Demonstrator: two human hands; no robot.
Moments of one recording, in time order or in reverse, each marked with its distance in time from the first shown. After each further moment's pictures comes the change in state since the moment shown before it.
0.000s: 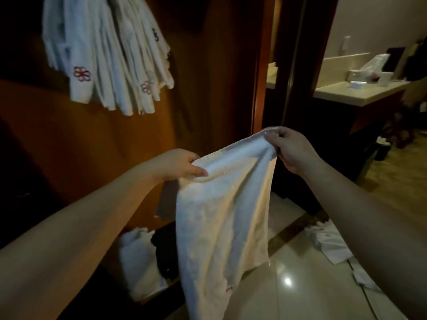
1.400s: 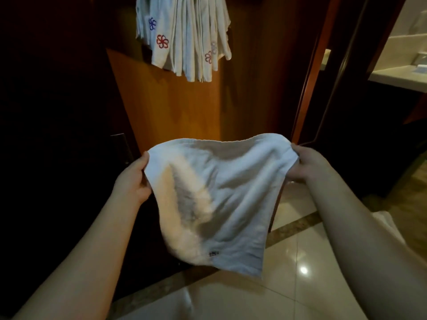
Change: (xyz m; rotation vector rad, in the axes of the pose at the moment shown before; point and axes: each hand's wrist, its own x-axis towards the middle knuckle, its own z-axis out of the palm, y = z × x) left_hand -0.243 -0.146 0.036 -1.602 0.779 -0.381; right_hand -0.147 -0.008 0.123 0.616 0.082 0.698
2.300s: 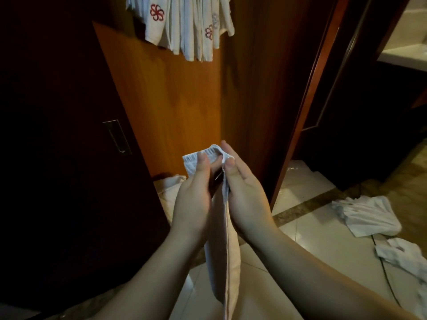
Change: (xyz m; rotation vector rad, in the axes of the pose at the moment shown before) left_hand -0.140 -0.054 0.060 0.399 -0.333 0.175; right_hand -0.120 0.137 0.083 -0.528 -0.375 -0.570
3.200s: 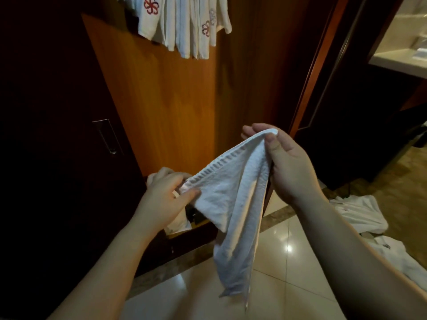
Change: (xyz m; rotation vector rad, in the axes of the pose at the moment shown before) left_hand 0.070 -0.037 -0.087 0.984 -0.058 0.246; right_hand 0.062 -0.004 -0.072 0.016 0.030 -0.166
